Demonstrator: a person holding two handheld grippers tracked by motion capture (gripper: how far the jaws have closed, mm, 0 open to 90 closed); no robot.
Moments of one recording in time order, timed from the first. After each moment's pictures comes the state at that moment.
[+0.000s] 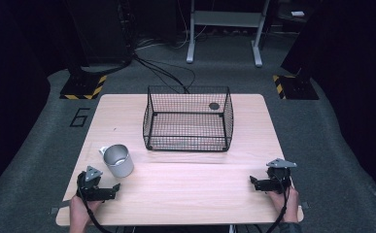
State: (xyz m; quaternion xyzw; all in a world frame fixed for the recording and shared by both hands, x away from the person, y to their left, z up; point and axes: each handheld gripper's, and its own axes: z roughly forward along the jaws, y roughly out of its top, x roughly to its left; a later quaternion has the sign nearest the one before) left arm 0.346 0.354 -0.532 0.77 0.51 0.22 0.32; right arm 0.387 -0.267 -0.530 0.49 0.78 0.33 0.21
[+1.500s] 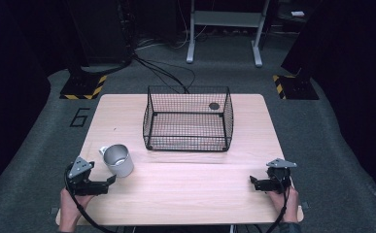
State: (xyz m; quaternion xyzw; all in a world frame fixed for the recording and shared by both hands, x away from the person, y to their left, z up) left arm 0.340 0.359 -0.467 0.75 0.45 0.24 0.41; right arm 0.387 -0.267 -0.530 0.50 0.78 0.33 0.21
